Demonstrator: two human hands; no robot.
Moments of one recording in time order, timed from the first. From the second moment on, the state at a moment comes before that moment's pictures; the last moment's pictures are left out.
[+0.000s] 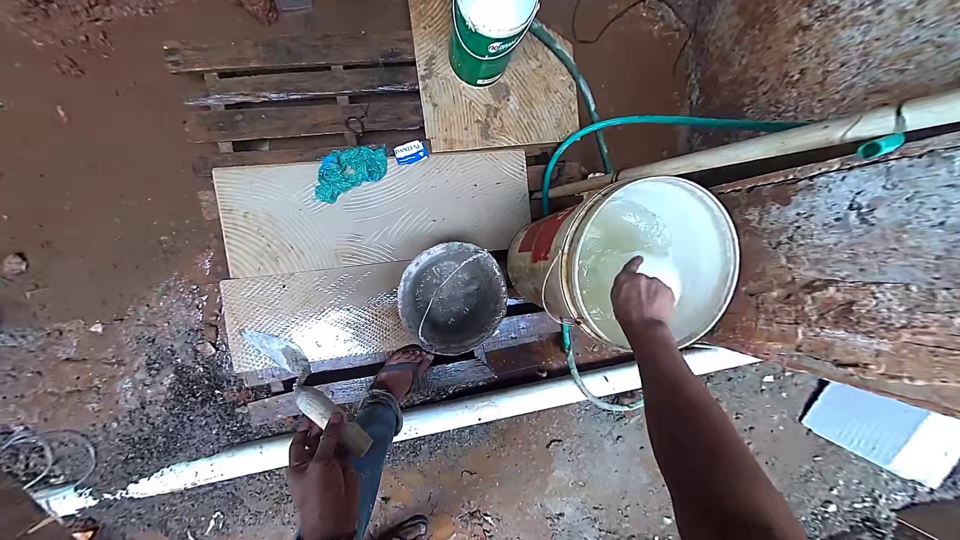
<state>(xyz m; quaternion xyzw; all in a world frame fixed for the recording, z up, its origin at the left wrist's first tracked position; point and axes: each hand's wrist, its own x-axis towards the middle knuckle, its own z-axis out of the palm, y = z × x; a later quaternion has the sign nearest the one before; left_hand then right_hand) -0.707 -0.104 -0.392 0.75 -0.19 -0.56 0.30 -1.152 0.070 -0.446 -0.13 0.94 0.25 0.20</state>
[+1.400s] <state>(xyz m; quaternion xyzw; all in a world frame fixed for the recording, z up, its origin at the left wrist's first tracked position) -0.706 -0.101 -0.390 0.75 -0.16 -0.56 0.31 -0.946 0.065 -0.308 -0.01 1.00 0.04 -0.07</state>
